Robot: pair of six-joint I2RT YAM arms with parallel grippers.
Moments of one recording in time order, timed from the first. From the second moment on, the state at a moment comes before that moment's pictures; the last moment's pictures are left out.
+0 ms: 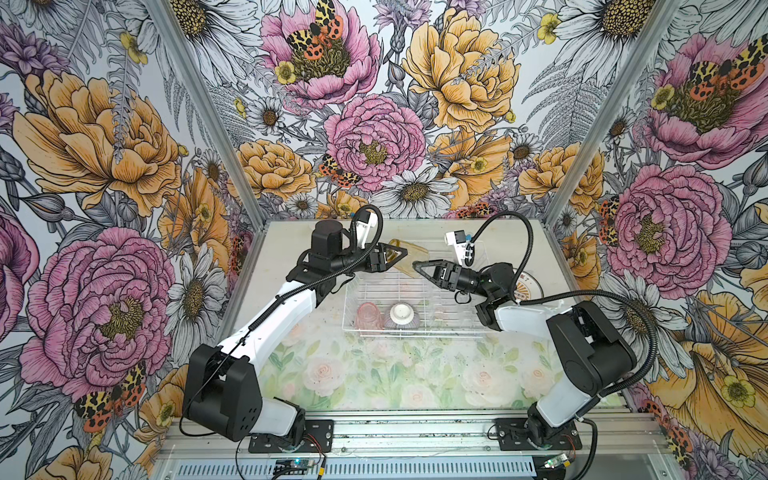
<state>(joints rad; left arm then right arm) -0.38 1.41 1.13 -0.02 0.77 -0.56 0.42 1.67 0.78 1.29 -0.94 1.16</state>
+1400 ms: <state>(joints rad) -0.54 1.17 1.15 -0.76 -0.07 -0.28 0.98 1.03 1.17 -0.97 0.02 0.30</state>
